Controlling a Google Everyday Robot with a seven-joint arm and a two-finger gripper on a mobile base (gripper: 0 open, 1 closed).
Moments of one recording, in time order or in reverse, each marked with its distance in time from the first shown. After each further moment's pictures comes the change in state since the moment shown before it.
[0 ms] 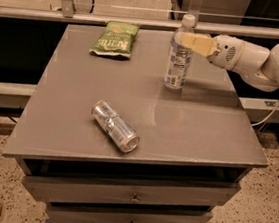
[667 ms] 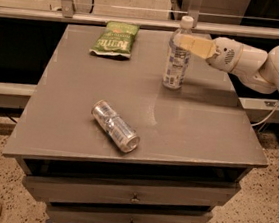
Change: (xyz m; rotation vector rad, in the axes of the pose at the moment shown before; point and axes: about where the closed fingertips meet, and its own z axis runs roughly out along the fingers) arm 0.007 0.000 0.000 -0.017 -0.006 0.003
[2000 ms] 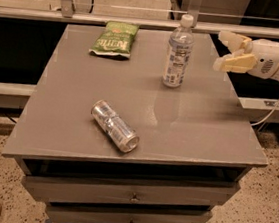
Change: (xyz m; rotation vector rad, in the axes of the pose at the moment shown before) arm -0.013 0.023 -0.078 0.087 0.081 -0.342
